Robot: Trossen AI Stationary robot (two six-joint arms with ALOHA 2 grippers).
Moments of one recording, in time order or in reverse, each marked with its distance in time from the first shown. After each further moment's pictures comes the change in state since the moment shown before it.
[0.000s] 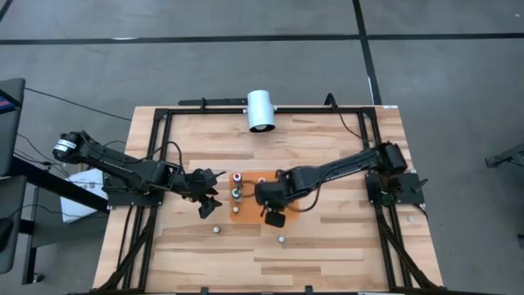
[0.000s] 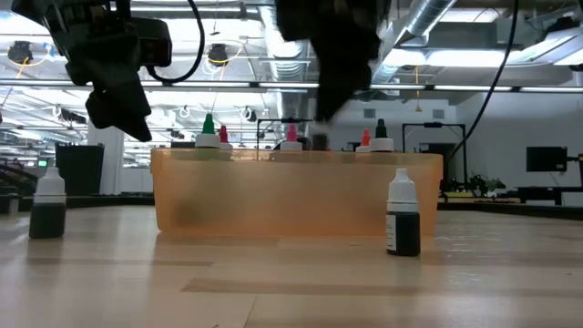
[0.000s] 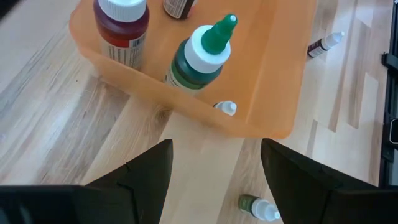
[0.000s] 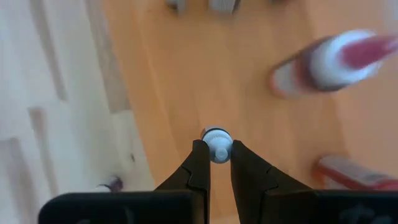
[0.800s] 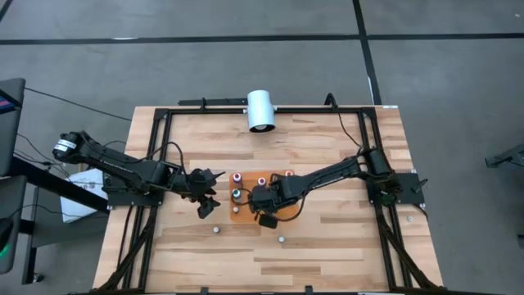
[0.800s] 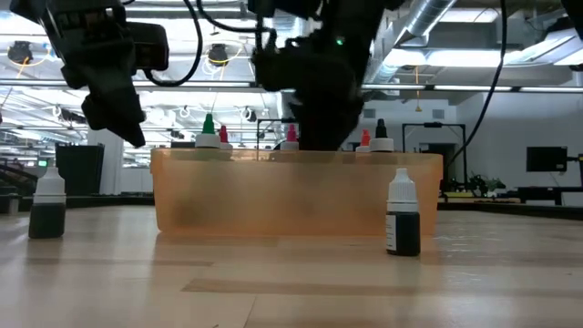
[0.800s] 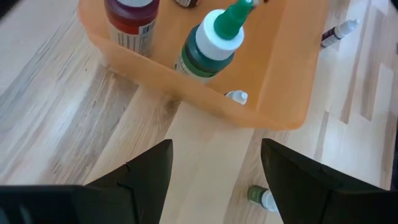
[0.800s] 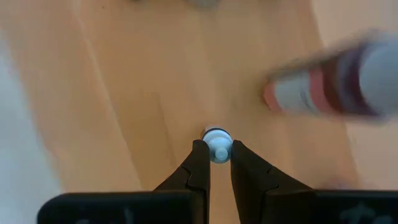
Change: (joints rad) left arm -0.001 0.000 0.000 -0.042 0.000 0.004; right arm 0.007 0.154 0.002 0.075 0.113 0.011
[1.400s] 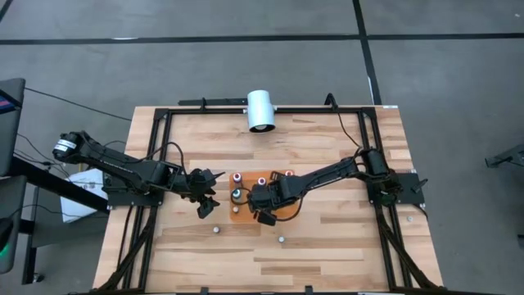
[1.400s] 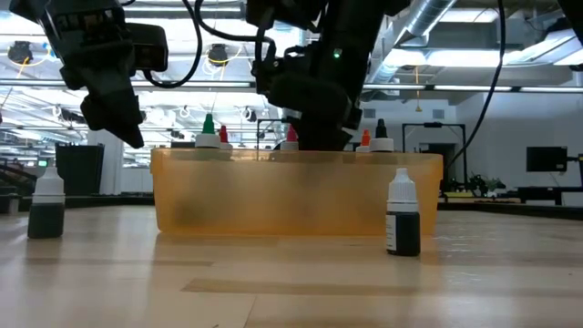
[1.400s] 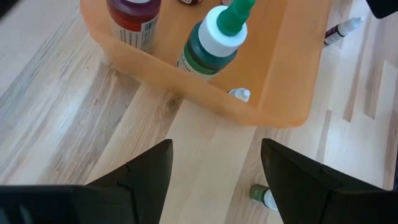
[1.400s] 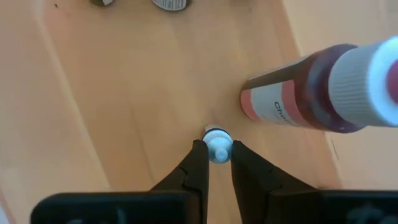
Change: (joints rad) left arm 0.000 0.000 0.000 -0.008 0.000 0.000; right arm -0.005 0.020 -0.003 0.003 0.074 0.014
